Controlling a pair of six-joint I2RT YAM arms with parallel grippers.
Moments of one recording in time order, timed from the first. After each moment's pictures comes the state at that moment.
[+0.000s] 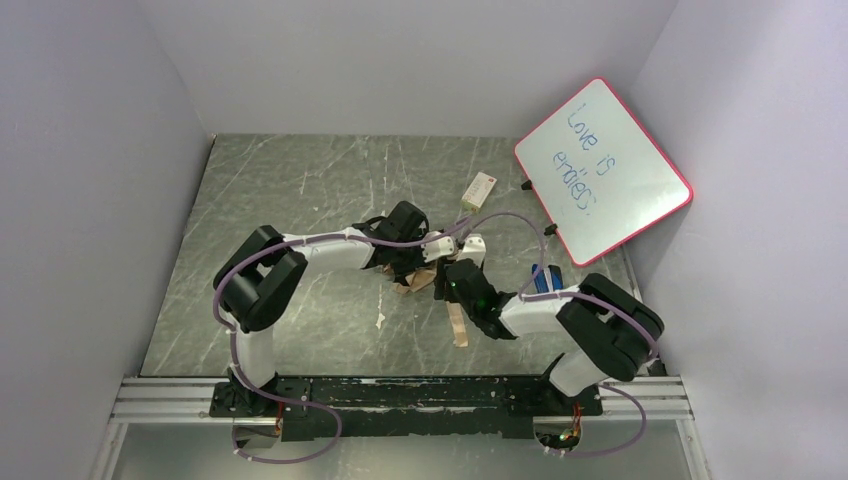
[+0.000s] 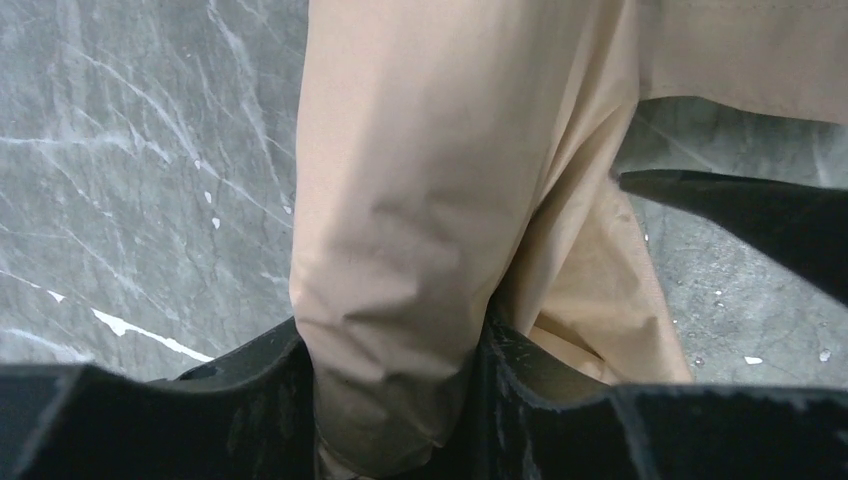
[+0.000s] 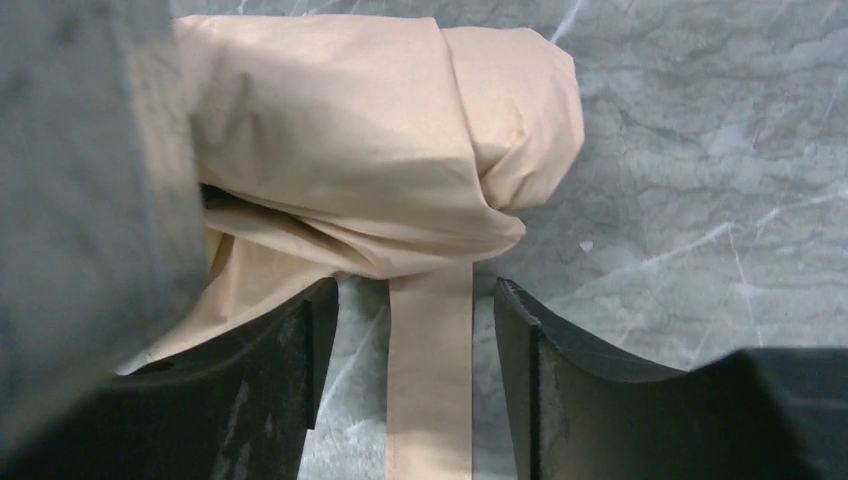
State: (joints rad) left arm -0.80 1.90 1.16 -0.20 0.08 0.62; right arm 0.82 1.49 0.40 0.49 0.43 0.51
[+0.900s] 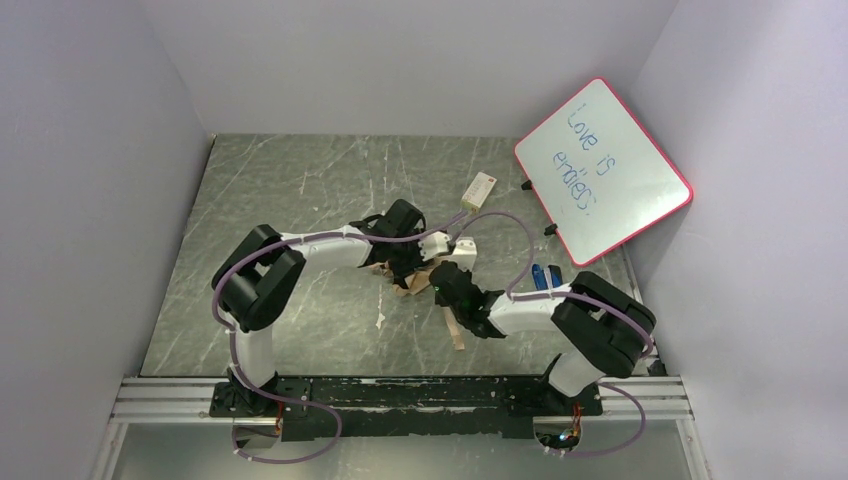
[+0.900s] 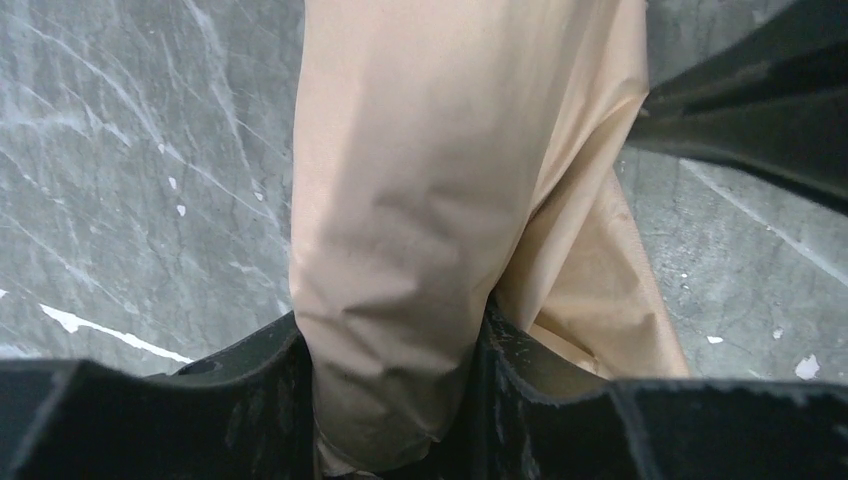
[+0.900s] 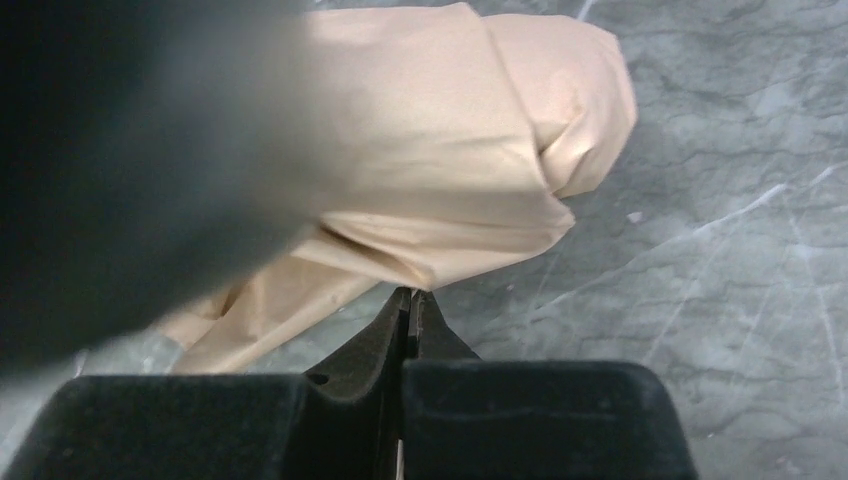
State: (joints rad) left arm -0.77 1.90 1.17 -0.22 0.14 0.57; right arm 0.91 1.55 0.51 0.32 0.52 0.63
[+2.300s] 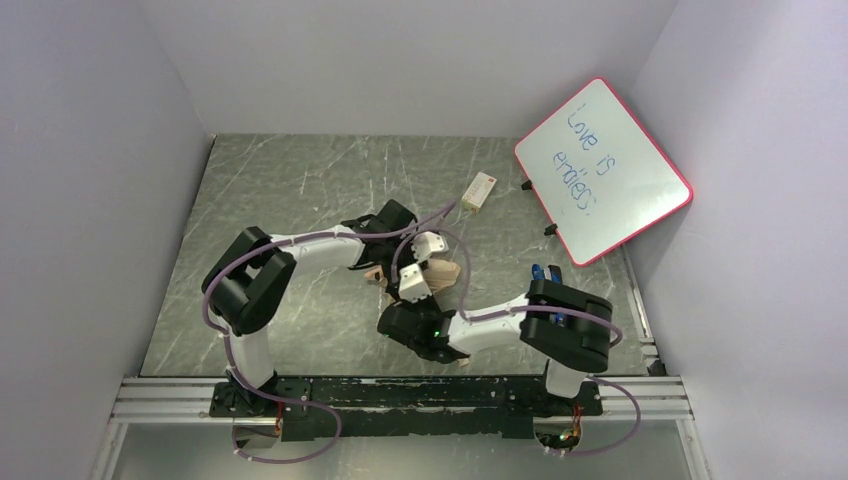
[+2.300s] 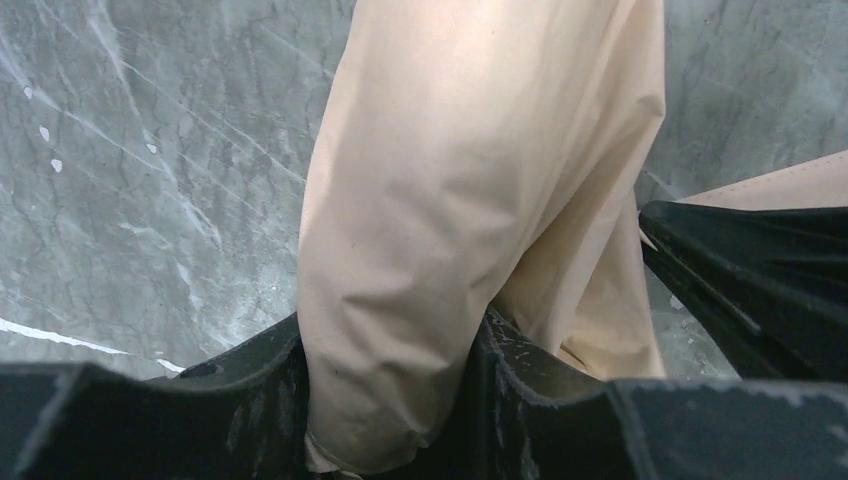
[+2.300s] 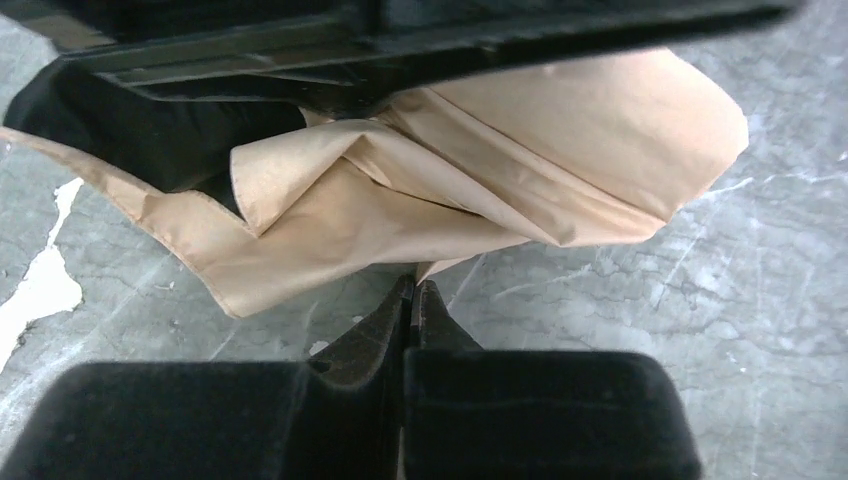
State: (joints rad) left arm -0.73 1.85 1.14 -0.31 0.26 0.47; right arm 1.27 1.70 0.72 -0.01 0.85 0.54
